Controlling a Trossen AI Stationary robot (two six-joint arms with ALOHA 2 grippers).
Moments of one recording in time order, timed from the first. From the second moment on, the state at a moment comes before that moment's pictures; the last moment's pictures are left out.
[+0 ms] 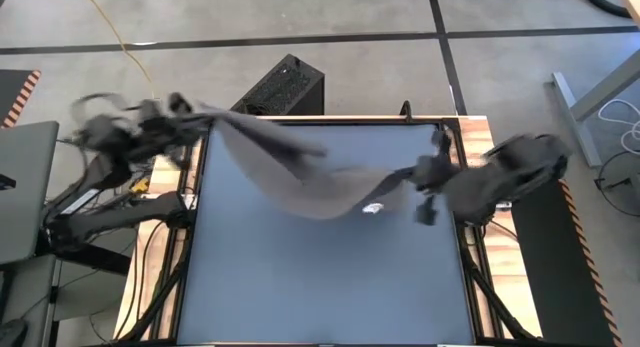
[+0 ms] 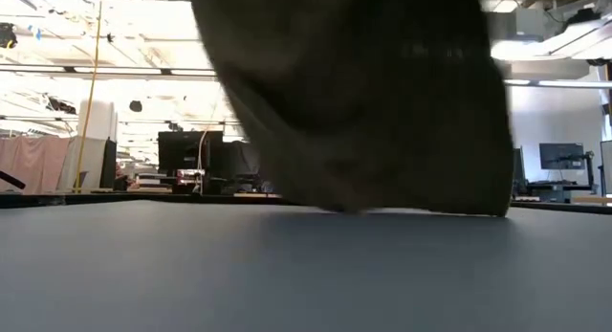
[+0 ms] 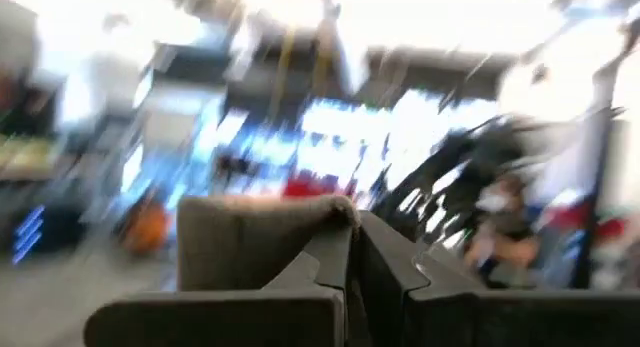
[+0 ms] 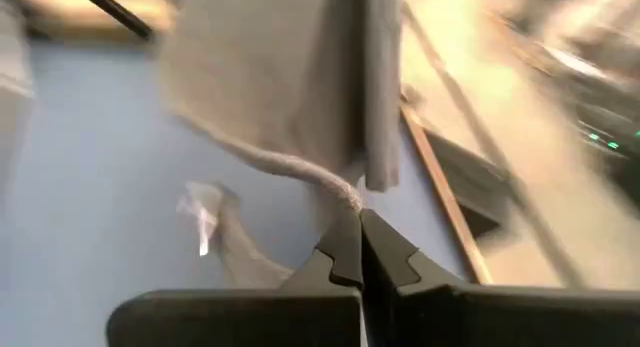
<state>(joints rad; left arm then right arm) 0.54 0.53 0.93 0.06 0.26 -0.29 0.50 1.37 2.06 -1.39 0.69 0.27</state>
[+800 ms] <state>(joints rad) 0.49 0.52 0.85 0.13 -0.01 -0.04 0.19 1.29 1.86 -1.34 0.39 0.05</state>
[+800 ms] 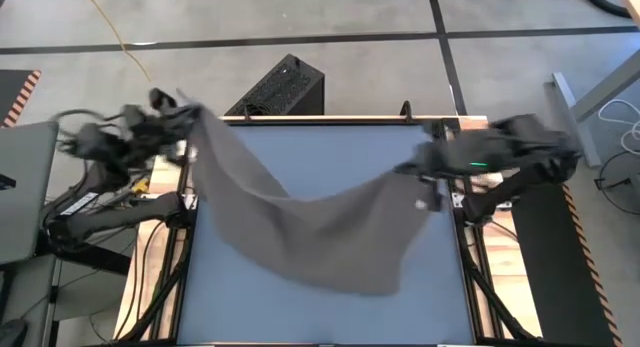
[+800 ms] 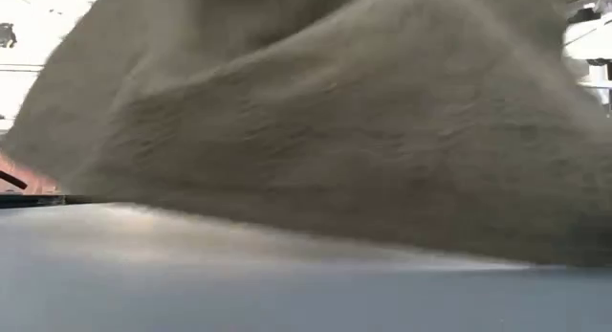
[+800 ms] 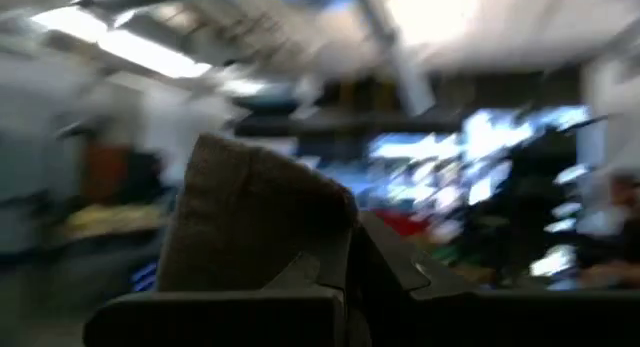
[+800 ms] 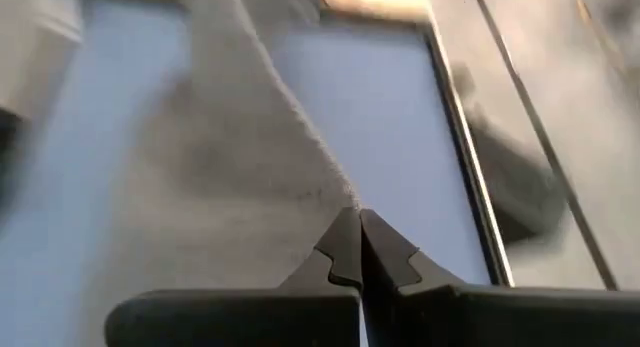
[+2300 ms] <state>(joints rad) 0.78 0.90 0.58 -0.10 -0.25 0.03 0.21 1.39 0.83 -0.62 0.12 0.71</state>
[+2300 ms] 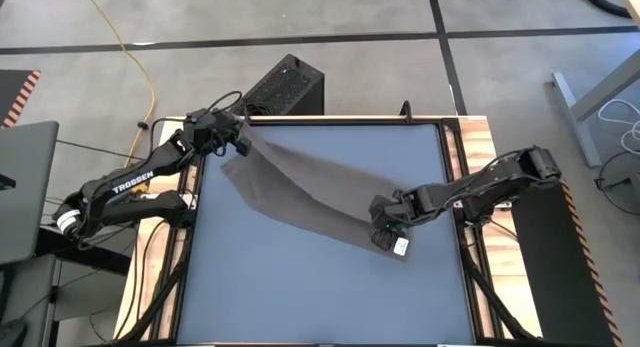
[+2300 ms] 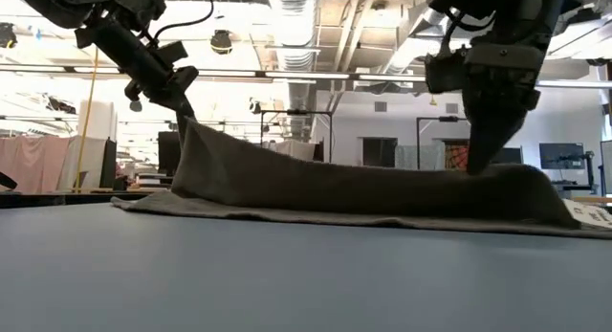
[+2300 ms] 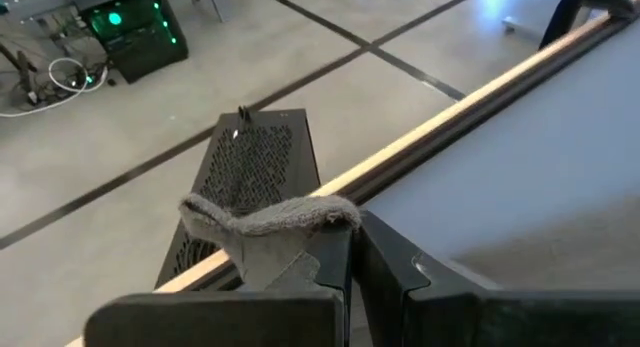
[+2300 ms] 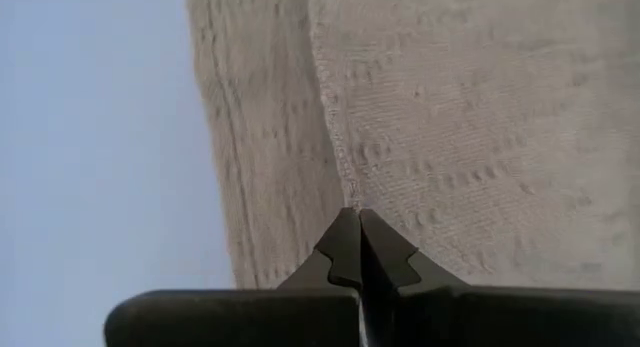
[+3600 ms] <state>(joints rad) 0.71 0.89 0.63 -0.48 -0.03 -0.09 0.31 1.56 0.99 -0.66 -0.29 0.67</state>
